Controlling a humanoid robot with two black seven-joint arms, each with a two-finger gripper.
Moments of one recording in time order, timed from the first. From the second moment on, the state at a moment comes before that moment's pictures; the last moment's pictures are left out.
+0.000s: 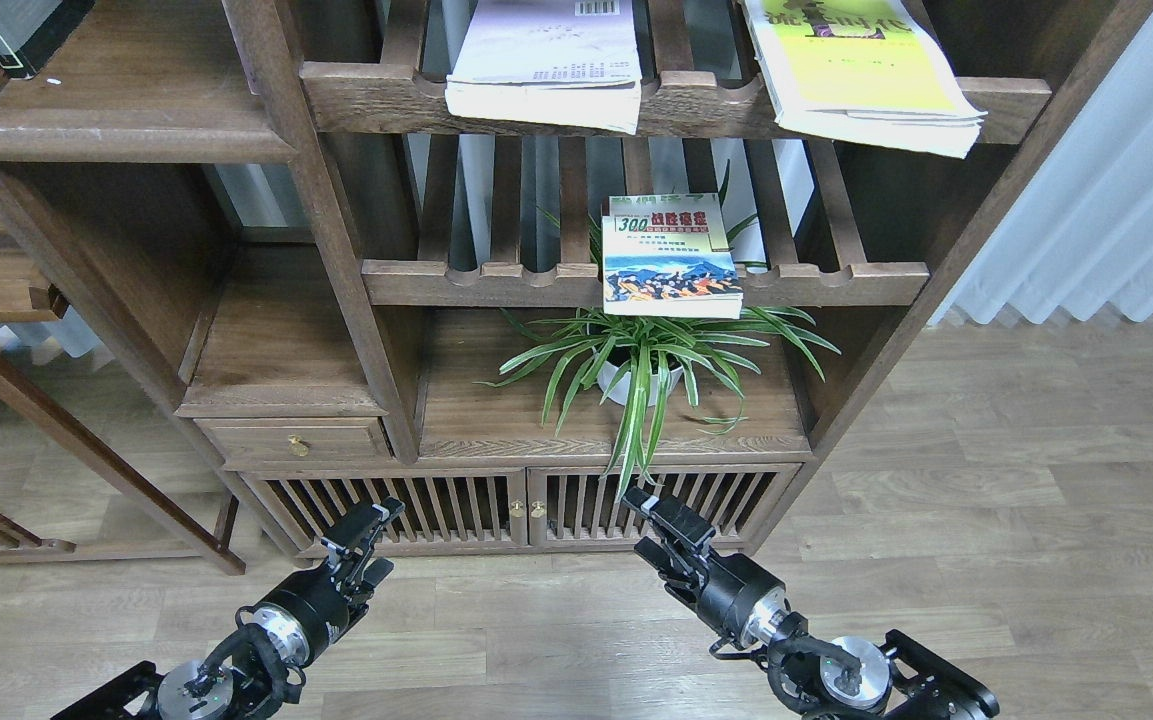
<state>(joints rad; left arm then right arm) -0.25 0.00 -0.82 -0.47 -0.52 -0.49 0.28 0.18 0.01 0.89 0.61 0.32 0.58 -0.29</state>
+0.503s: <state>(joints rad) -0.26 0.00 -0.81 -0.43 -0.53 -0.49 0.28 0.20 0.01 0.89 0.61 0.32 0.58 -0.29</state>
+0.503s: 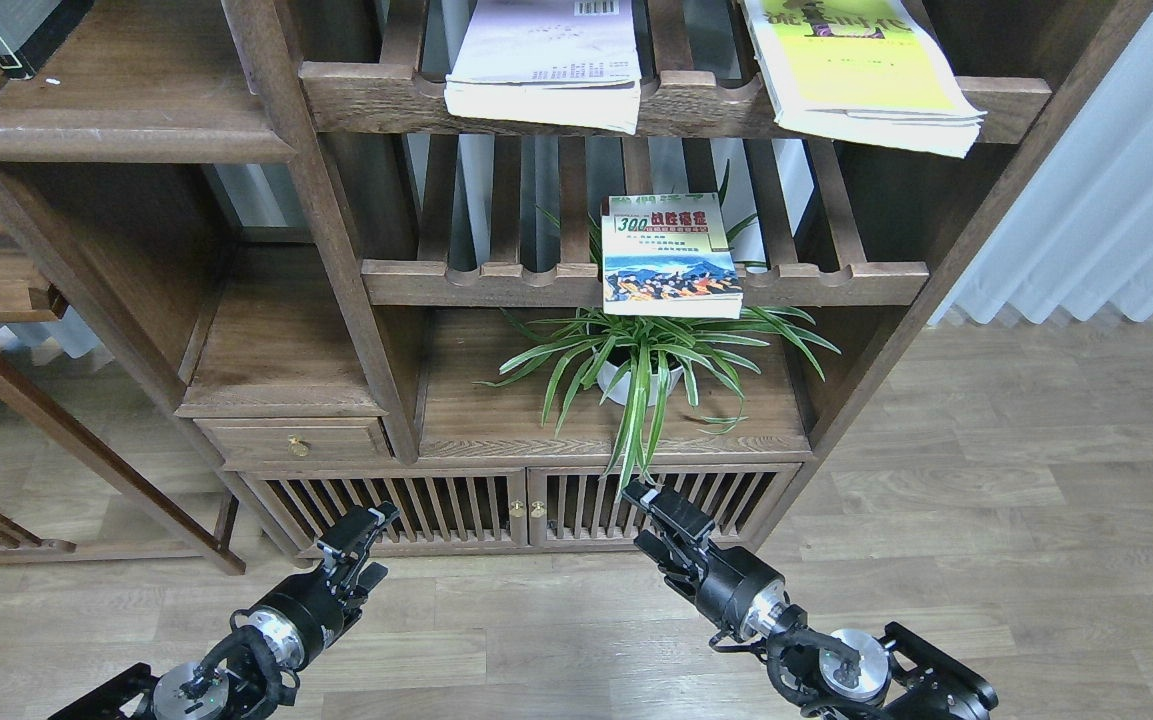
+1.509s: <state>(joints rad) -0.27 0.00 -0.81 -0.45 -0.53 -0.49 0.28 0.24 0.00 1.08 0.82 0.33 0.58 -0.30</state>
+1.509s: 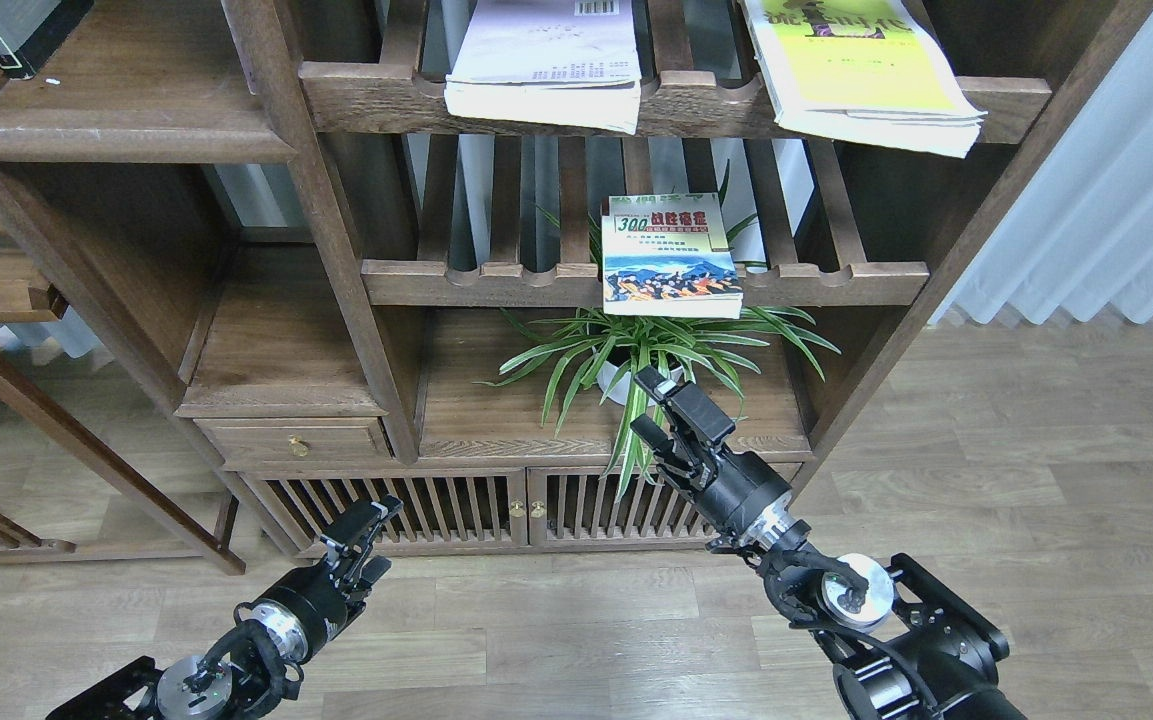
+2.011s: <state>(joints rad) -0.27 0.00 -0.81 -0.45 -0.53 -0.49 0.28 0.35 0.01 1.14 0.81 0.33 0.55 -0.30</state>
